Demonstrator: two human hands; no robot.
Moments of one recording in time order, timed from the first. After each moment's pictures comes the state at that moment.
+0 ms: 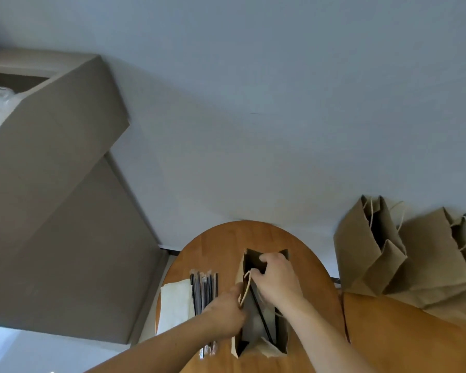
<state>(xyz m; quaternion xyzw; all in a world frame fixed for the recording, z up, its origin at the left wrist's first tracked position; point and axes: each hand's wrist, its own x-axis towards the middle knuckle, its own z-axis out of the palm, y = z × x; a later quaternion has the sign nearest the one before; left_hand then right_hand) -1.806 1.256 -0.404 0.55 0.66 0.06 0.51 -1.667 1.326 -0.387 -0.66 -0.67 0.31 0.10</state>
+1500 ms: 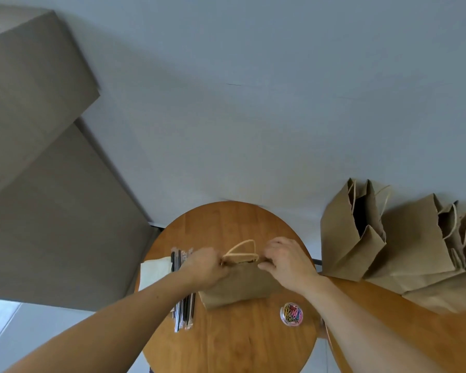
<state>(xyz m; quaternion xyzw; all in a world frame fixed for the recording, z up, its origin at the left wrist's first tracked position) -1.782 1.305 -0.395 0.64 0.70 -0.03 0.31 -1.559 1.367 -0.420 -0.41 -0.89 0.18 0.04</state>
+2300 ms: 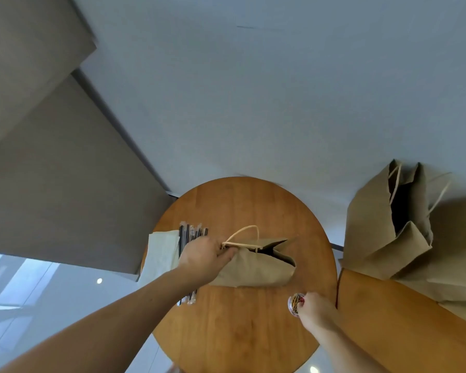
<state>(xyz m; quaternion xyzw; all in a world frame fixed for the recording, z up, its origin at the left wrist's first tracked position) -1.771 1.294 -0.430 0.56 0.77 0.05 0.30 -1.492 1.312 -0.568 -0.67 -0.63 0.31 -0.23</state>
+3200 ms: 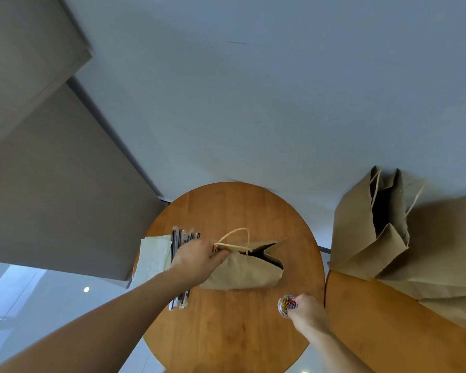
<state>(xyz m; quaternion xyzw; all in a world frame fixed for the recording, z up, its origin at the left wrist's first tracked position) -1.770 1.296 -0.425 0.56 0.76 0.06 0.32 -1.486 1.306 -0.541 -0.69 -0.60 0.37 -0.16</state>
